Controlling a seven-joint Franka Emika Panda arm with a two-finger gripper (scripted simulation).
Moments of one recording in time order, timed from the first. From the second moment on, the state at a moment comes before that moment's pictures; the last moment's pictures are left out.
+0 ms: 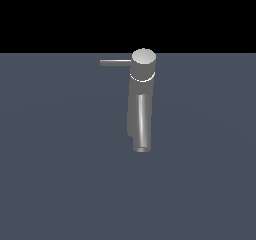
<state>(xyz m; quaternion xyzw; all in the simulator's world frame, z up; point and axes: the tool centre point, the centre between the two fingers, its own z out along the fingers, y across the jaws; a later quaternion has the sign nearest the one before) -0.252 0.000 0.495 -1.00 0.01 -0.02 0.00</state>
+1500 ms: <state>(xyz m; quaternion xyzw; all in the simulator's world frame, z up) -0.208 0.039 0.416 -0.96 0.25 -0.08 0.07</state>
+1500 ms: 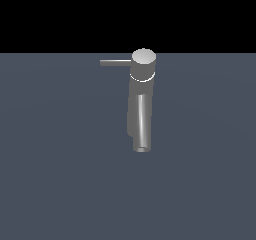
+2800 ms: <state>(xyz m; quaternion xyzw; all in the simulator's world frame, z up) -0.108 0.062 0.332 -0.81 0.54 -0.17 0.16</state>
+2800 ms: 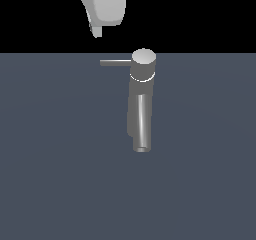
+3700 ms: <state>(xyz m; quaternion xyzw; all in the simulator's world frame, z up) -0.043 0.051 0.297 -0.69 0.67 -0.20 0.20</state>
